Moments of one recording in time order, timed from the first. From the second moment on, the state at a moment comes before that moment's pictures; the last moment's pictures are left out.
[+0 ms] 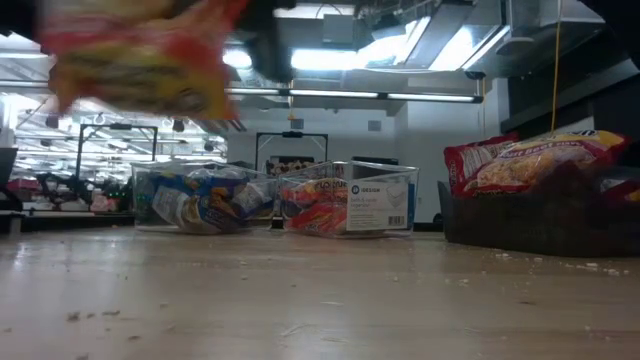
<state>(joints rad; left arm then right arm) -0.53 0.29 0.52 -0.75 -1.05 -0.97 0.14 2.18 2.00 -0.58 -0.34 0.57</state>
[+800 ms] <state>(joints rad) -0.53 0.29 0.52 -0.75 -1.11 -0.99 -0.54 1.93 1.89 -1.21 -0.74 -0.09</state>
